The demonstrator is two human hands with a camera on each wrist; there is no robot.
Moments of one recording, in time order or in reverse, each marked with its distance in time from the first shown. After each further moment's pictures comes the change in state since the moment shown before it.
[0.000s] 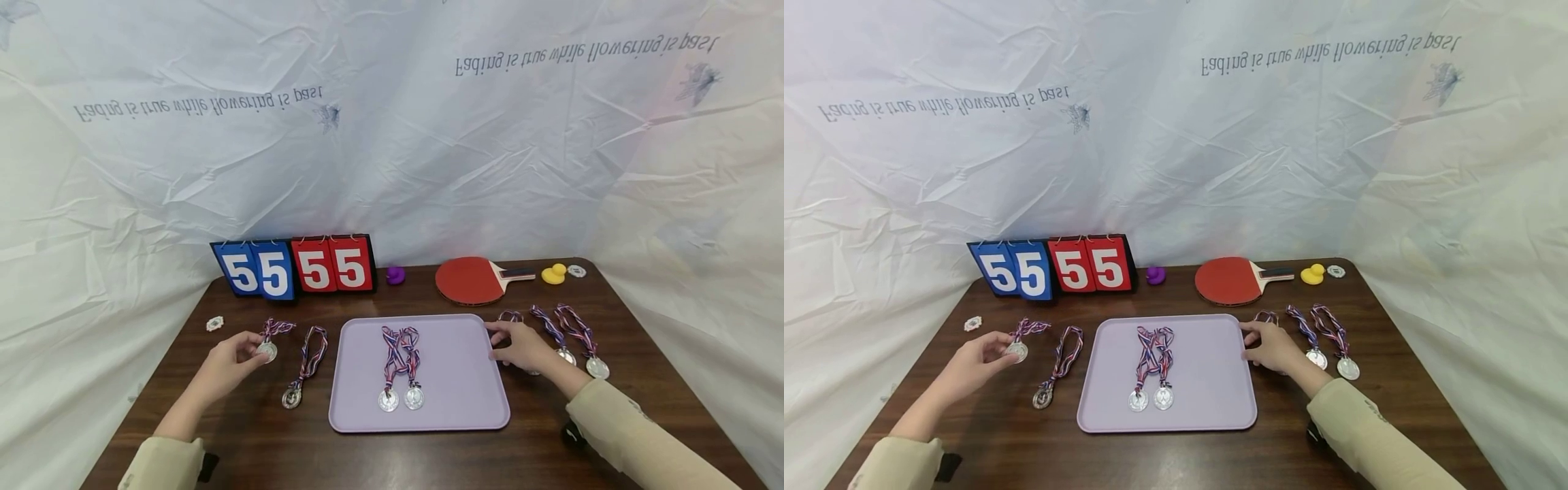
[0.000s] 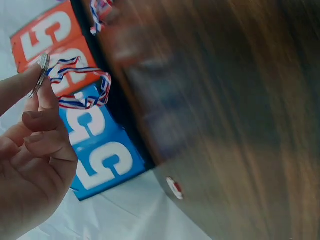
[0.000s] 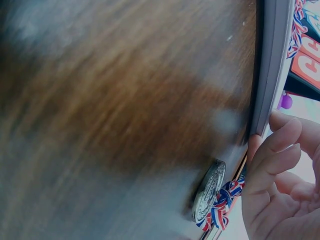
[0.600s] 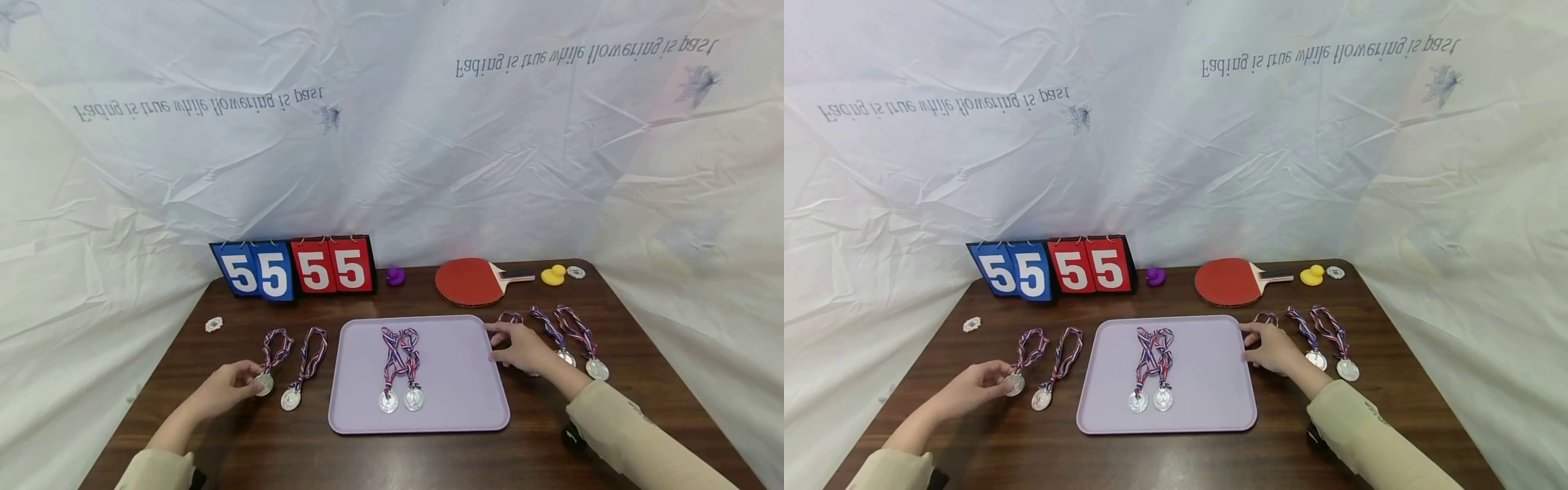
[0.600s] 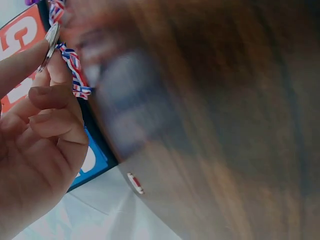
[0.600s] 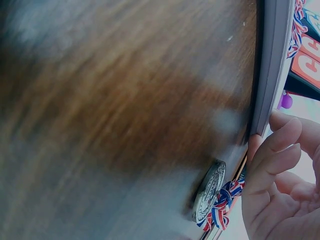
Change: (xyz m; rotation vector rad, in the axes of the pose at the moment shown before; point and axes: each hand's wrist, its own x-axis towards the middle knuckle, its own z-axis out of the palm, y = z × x) left_hand -0.015 -0.031 0.012 -0.094 -0.265 -0.052; right_hand -0.001 -0.002 0.000 0.030 0.002 0.011
